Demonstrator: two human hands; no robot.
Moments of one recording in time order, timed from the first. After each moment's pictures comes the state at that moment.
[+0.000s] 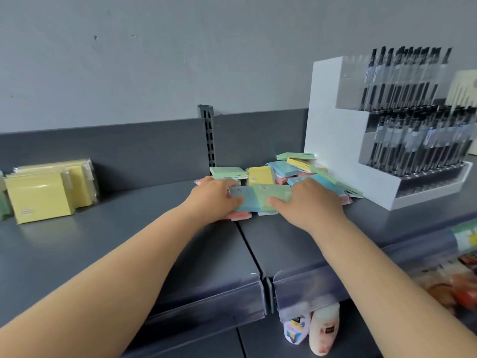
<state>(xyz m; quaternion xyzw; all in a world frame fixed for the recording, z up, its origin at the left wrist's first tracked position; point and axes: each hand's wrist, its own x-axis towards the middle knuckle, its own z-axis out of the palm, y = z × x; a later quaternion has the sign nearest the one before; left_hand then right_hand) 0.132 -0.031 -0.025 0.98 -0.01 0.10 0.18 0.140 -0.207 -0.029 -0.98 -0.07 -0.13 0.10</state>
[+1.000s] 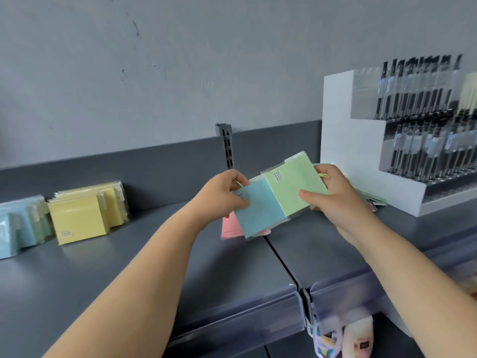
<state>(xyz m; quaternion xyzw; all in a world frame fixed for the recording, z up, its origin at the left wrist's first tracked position) 0.111 -0.001 0.011 0.90 -0.07 0.07 0.43 0.133 -0.208 -0.024 -0.73 -0.14 -0.10 0.66</state>
